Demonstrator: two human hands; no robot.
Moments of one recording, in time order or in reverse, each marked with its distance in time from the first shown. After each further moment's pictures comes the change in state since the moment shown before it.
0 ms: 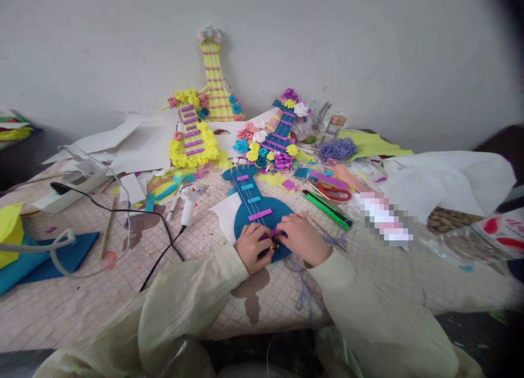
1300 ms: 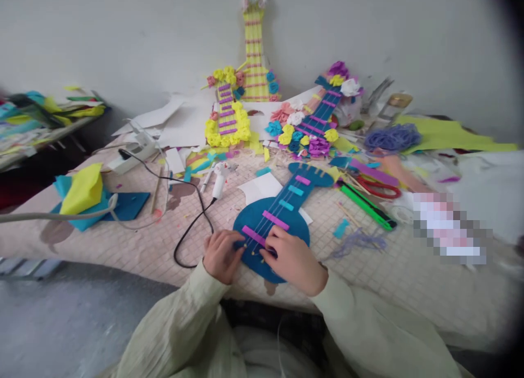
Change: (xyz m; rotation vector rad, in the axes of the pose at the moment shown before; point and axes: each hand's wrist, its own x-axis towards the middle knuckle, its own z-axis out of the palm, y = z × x) left_hand -0.102 0.040 -0.057 0.214 0.285 -0.458; right_hand -0.023 -0.079 0.020 0.293 -0.040 -0.114
